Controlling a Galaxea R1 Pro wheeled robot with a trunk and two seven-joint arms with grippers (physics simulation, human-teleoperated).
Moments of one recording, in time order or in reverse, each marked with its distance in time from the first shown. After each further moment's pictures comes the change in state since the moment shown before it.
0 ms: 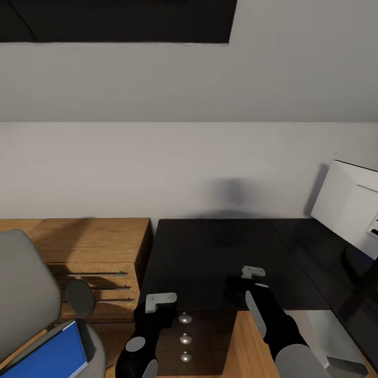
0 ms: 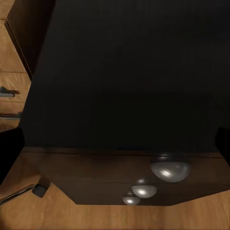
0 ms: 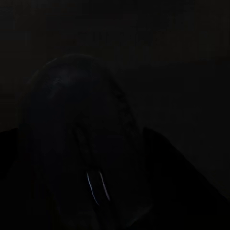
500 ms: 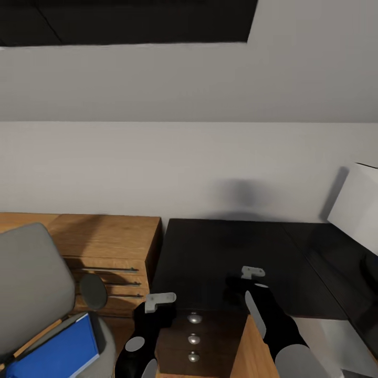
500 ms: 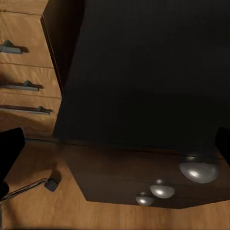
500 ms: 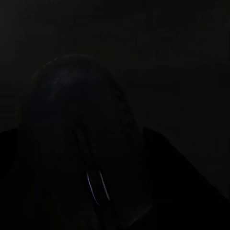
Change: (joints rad) left arm 0.000 0.000 0.005 0.001 0.001 0.001 0.000; right arm 0.001 0.001 0.001 0.001 0.001 0.000 0.000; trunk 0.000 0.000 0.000
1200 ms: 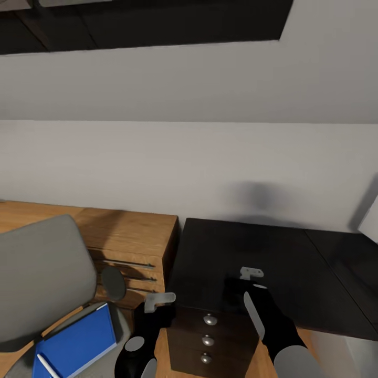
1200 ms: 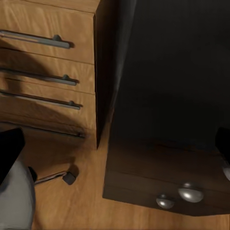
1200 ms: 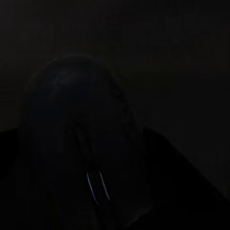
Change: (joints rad) left arm 0.000 0.000 0.003 0.000 0.001 0.000 0.000; right arm 0.005 0.007 0.006 0.000 0.000 0.000 -0.001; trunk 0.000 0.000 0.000
